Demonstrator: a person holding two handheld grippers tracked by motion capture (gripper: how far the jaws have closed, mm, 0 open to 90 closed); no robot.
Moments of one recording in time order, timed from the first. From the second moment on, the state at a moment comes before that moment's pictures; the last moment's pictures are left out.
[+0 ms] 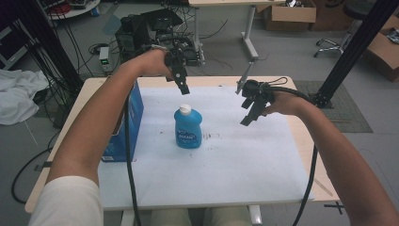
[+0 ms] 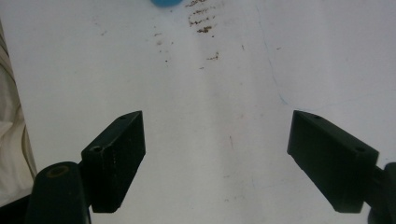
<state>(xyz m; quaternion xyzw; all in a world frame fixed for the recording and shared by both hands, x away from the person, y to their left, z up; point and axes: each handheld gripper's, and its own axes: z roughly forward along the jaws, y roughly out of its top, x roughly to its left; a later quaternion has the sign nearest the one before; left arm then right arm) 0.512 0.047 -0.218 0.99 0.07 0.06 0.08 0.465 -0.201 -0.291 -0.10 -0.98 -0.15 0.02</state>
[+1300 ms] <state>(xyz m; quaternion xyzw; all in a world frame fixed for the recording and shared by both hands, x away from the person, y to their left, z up) 0.498 0.045 -0.204 0.99 0.06 0.07 0.09 0.460 -0.204 -0.287 -0.10 -0.98 -0.15 0.01</state>
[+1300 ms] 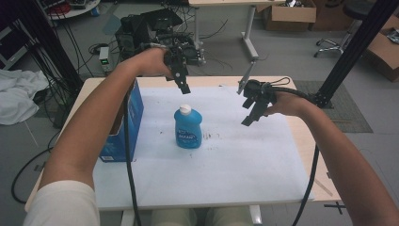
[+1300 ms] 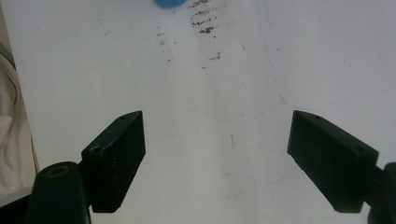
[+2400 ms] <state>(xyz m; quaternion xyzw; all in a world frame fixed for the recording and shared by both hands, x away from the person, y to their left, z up) 0.440 0.023 -0.188 1.00 -0.04 0.04 0.07 0.453 -0.205 -0.287 -0.09 -0.98 -0.15 0.01</state>
